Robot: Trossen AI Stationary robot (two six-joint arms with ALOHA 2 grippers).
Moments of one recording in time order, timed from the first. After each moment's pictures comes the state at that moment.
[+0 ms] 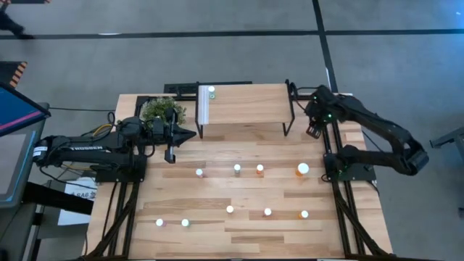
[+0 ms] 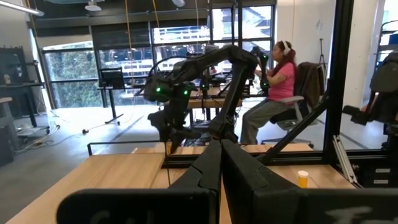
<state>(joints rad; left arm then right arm) 0.17 0.72 0.46 0.40 0.13 0.03 -0.93 1.02 0.77 -0.95 0.11 -0.37</state>
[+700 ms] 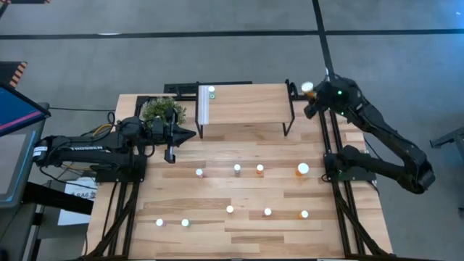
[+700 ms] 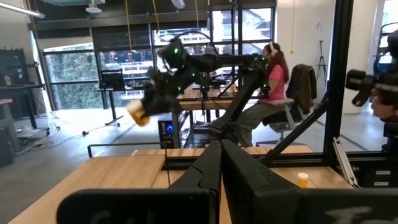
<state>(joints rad) 0.17 0.72 0.46 0.41 0.13 0.03 -0.92 0.76 0.77 -0.40 0.03 -0.18</state>
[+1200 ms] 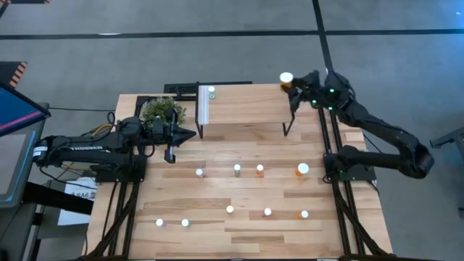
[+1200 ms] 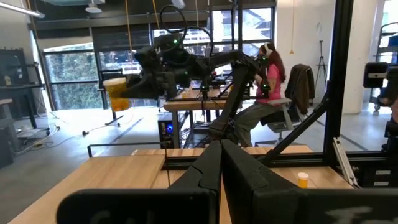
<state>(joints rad) 0.17 0.72 0.46 0.41 0.13 0.03 -0.77 0.96 0.77 0.09 -0.16 0.00</state>
